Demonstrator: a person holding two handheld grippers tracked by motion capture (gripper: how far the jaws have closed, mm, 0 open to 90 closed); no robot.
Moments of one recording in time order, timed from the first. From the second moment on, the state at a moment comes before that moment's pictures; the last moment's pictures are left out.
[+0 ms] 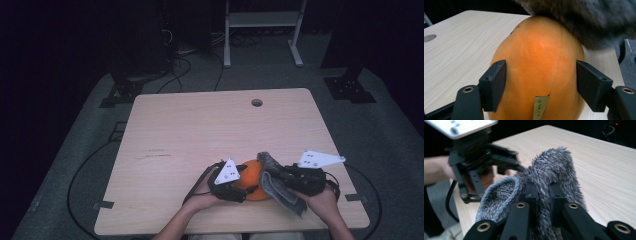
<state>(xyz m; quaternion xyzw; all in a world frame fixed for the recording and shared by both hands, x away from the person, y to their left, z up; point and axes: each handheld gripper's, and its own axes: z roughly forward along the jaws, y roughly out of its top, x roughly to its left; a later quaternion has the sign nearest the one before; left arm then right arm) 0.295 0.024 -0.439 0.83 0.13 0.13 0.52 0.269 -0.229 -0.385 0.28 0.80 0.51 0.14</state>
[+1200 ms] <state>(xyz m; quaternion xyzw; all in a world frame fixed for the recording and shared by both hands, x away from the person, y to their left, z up) 0.286 0.032 -0.422 0.84 0.14 0.24 0.47 0.264 -0.229 -0.384 0.28 0.77 0.54 0.15</state>
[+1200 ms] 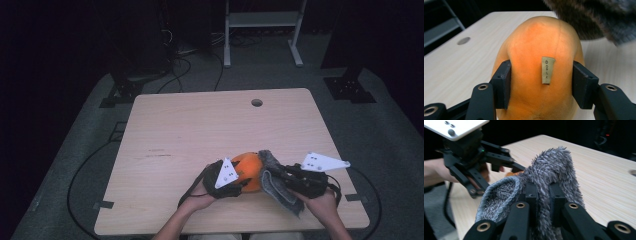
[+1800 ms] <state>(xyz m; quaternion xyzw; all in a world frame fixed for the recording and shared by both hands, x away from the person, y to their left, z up) 0.305 0.049 -0.423 0.84 0.18 0.12 0.49 0.293 -0.248 -0.429 0.35 0.78 0.50 0.10</state>
